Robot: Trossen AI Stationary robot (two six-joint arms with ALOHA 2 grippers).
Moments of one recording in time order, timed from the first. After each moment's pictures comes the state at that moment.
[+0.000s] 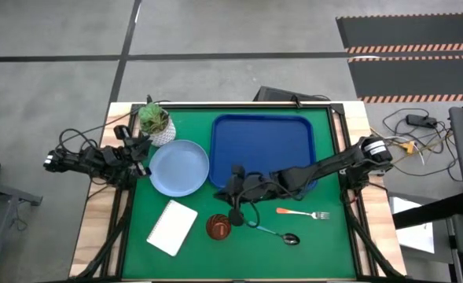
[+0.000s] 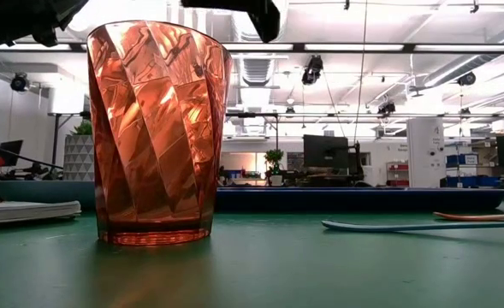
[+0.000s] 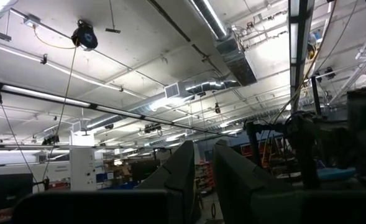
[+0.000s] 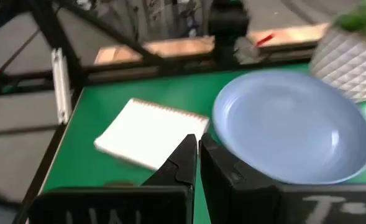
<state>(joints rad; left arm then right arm) -0.21 0.05 0.04 0.70 -0.48 0.58 0.27 1.80 1.37 0.00 0.21 0.22</state>
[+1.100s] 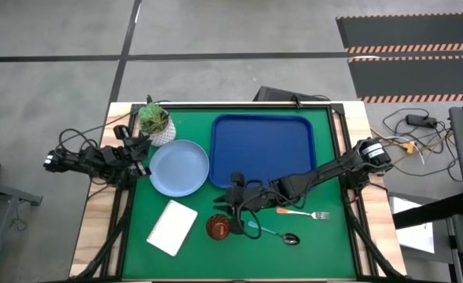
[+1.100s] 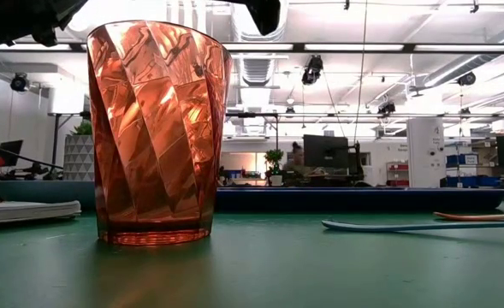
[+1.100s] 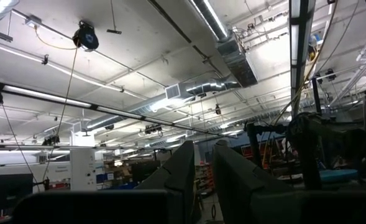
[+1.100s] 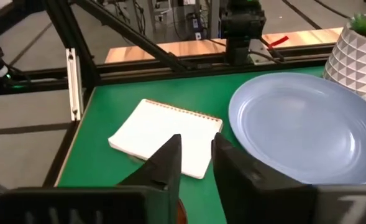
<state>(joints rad) -0.21 0.05 0.04 0.71 -0.48 0.58 0.33 1.82 1.38 0.03 0.26 0.23</state>
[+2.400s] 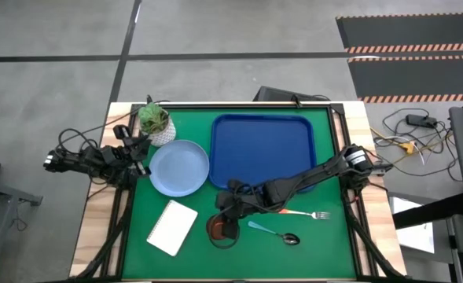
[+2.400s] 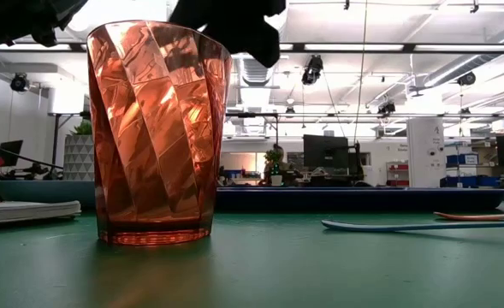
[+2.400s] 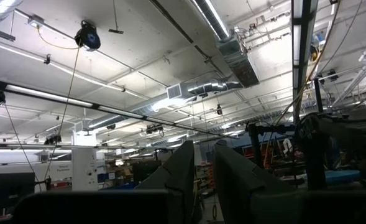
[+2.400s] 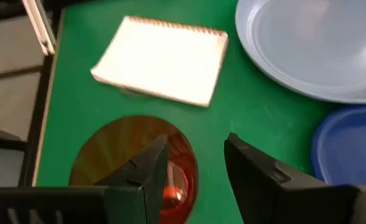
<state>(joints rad) -0.21 0.05 0.03 0.72 -0.49 0.58 0.32 1.99 1.62 -0.38 0.18 0.41</state>
